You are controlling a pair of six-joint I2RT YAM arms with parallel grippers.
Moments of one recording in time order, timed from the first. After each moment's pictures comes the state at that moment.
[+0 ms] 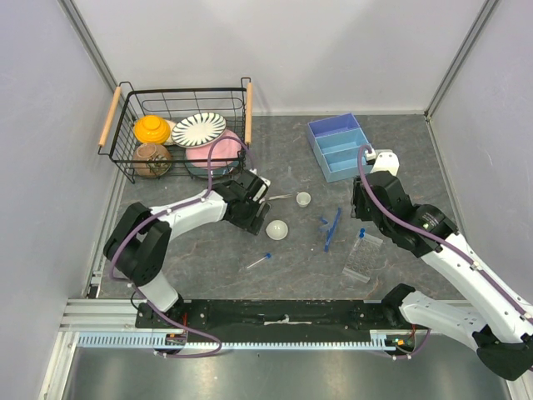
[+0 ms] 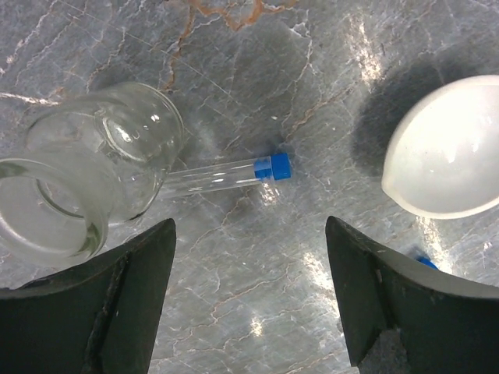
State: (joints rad) left arm -0.68 1.65 1.02 -0.53 -0.09 -0.14; right arm 0.67 0.93 1.10 -0.87 0.48 0.45
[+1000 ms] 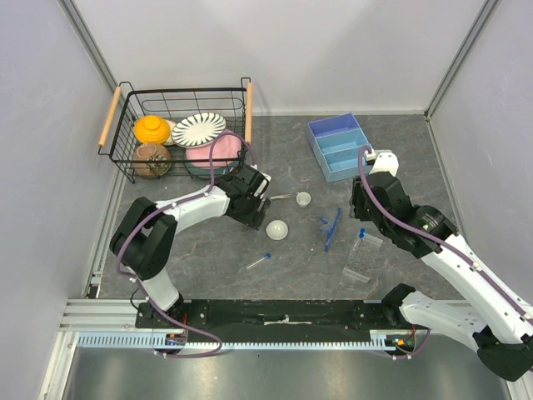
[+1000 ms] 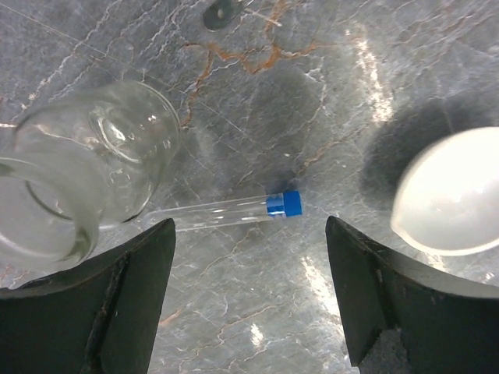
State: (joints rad) left arm -0.65 1.69 1.07 -0.51 -0.10 -0.13; right arm 0.67 0.93 1.09 -0.84 0.47 0.45
